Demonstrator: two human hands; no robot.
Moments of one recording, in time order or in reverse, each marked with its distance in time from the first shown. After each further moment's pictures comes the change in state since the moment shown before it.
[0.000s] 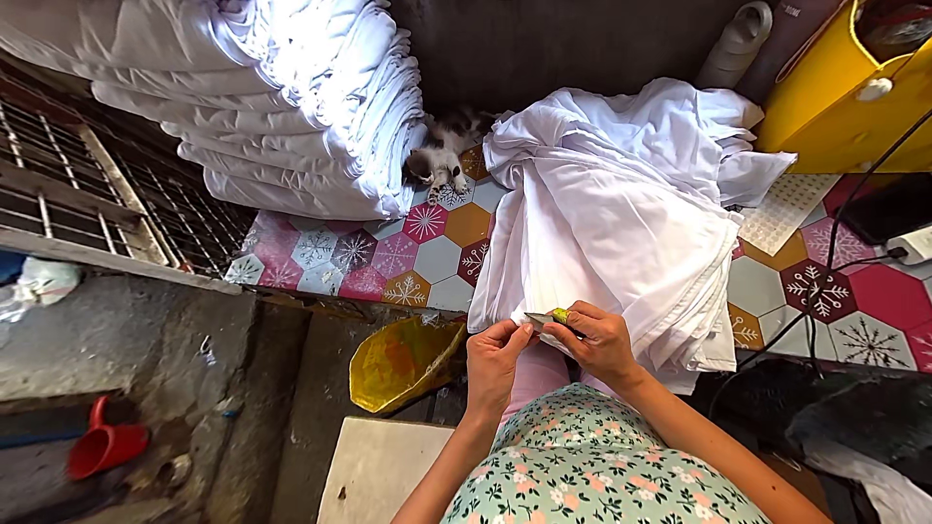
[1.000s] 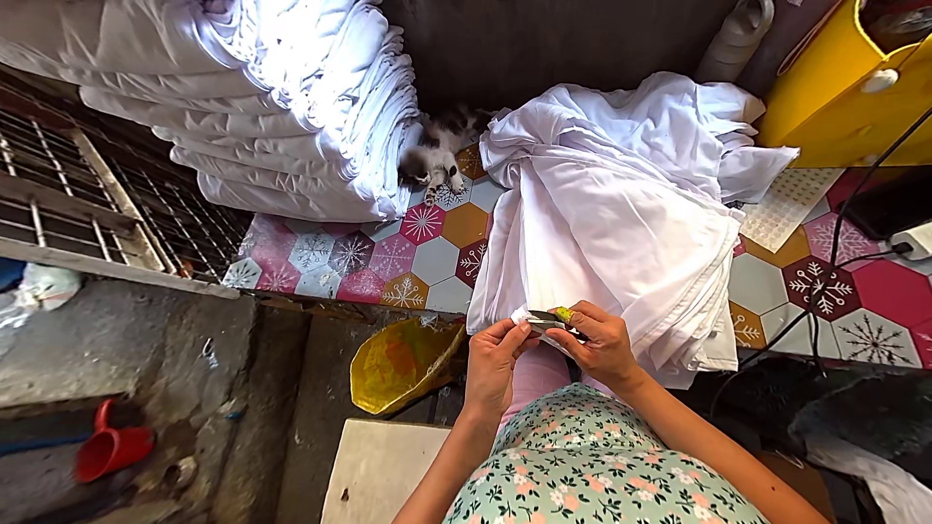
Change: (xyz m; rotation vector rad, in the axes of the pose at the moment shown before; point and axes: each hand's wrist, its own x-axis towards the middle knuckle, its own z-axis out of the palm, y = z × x) left_hand 0.004 0.010 0.005 -0.160 0.009 -0.203; right_hand -0.005 0.008 0.001 0.058 0.021 -0.007
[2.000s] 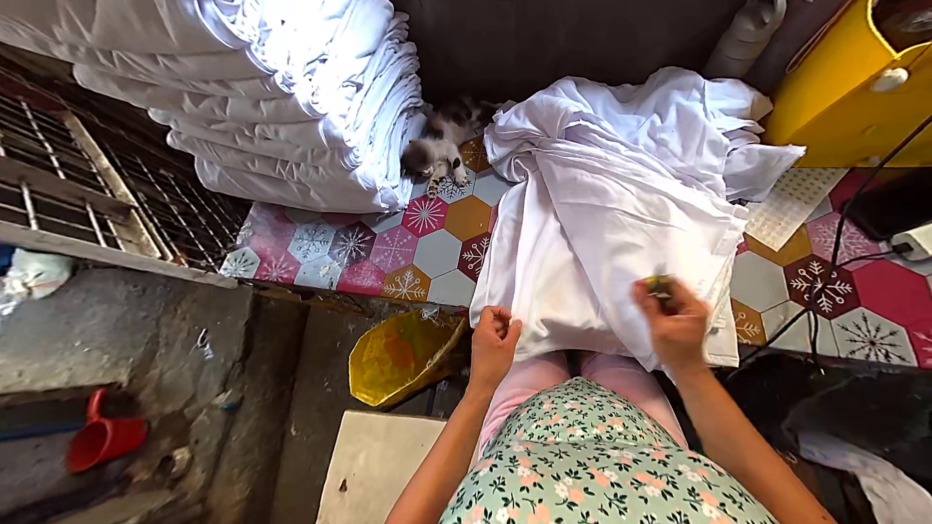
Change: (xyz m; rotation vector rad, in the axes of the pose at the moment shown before) left_hand 0.038 -0.049 -0.049 0.674 -0.035 0.177; right_hand 0.001 0.005 -0.066 0.049 0.168 0.319
